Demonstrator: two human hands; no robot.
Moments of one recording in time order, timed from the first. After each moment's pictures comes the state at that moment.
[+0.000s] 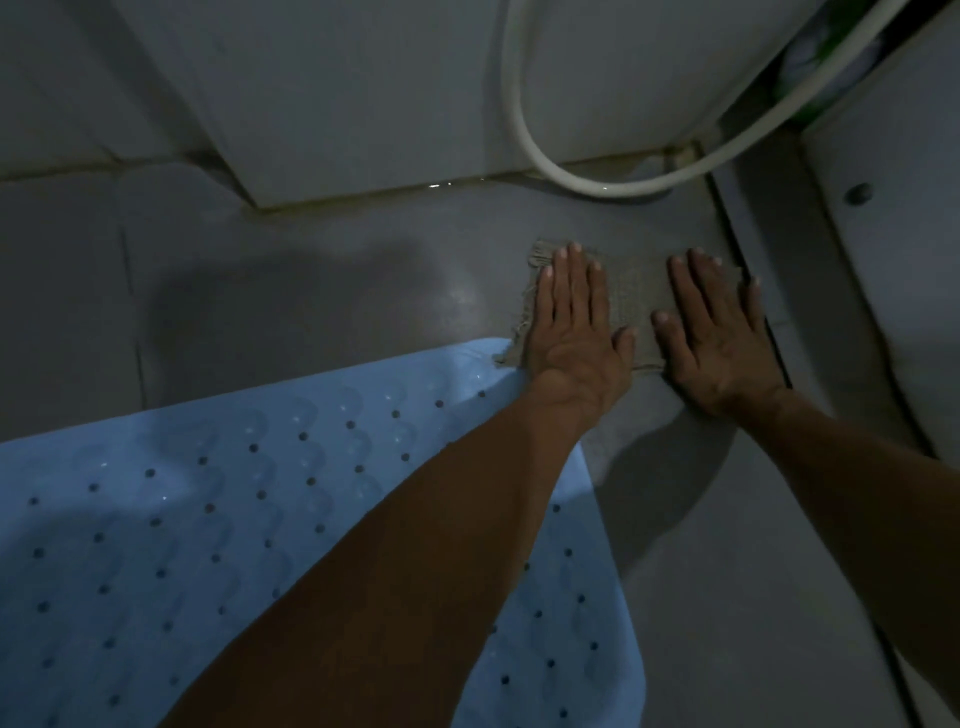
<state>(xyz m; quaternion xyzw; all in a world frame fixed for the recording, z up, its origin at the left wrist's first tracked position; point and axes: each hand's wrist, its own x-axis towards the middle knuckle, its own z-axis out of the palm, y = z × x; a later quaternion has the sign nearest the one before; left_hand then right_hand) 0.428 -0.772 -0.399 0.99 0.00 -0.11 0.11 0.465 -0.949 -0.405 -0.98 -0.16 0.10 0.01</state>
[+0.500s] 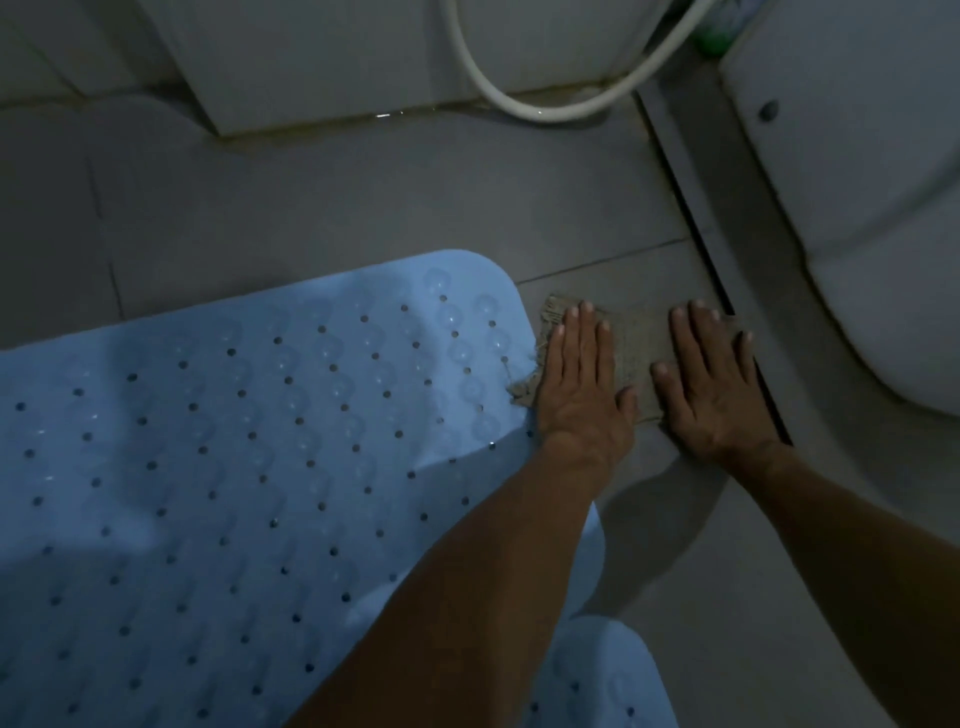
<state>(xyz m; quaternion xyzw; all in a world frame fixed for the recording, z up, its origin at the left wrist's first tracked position) 0.281 -0.843 -0.399 0.99 -0.05 -0.12 0.10 0.307 -1.028 -0.411 -0.99 -0.13 0.09 0.01</state>
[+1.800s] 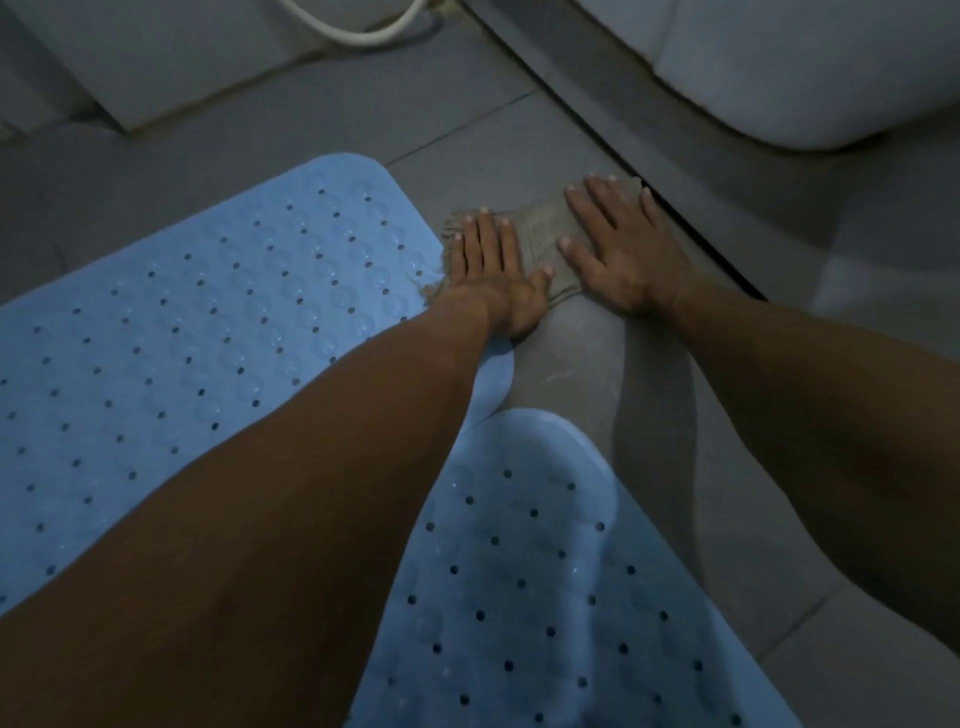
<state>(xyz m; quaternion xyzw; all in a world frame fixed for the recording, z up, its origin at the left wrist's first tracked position) 0.212 -0.874 -0.396 0.97 -0.08 -0.21 0.04 0.232 -1.055 -0.416 -0.99 -0.10 0.05 0.07</state>
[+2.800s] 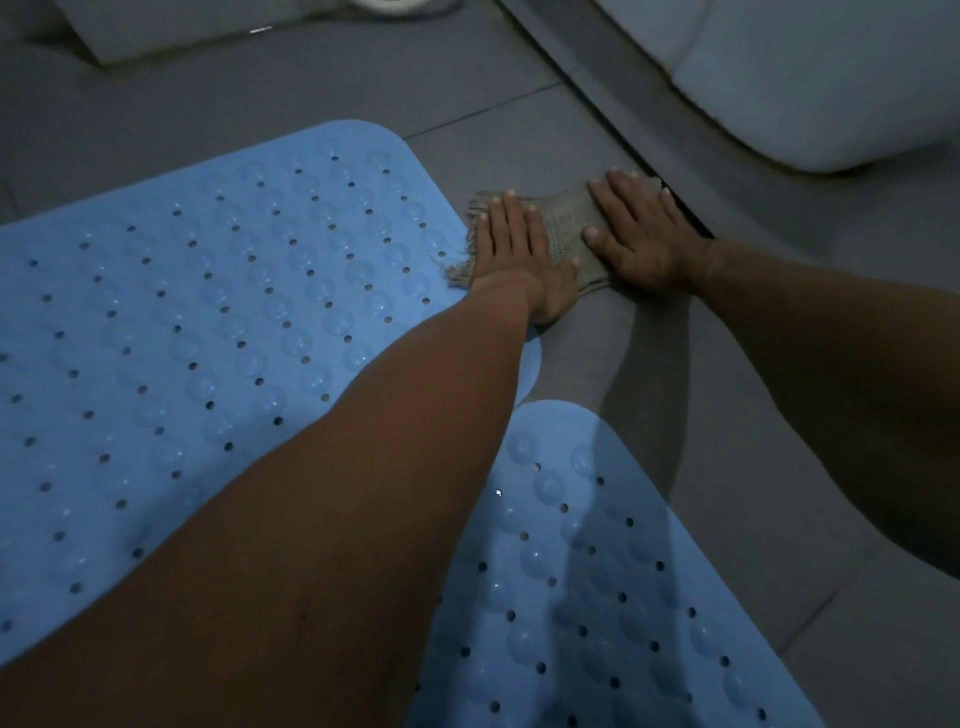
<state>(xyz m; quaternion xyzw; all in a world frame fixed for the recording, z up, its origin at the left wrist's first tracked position) 0.217 -0.870 -0.406 0.98 -0.11 -0.17 0.08 0.244 -1.054 -0.403 -0.99 -0.10 0.13 0.03</state>
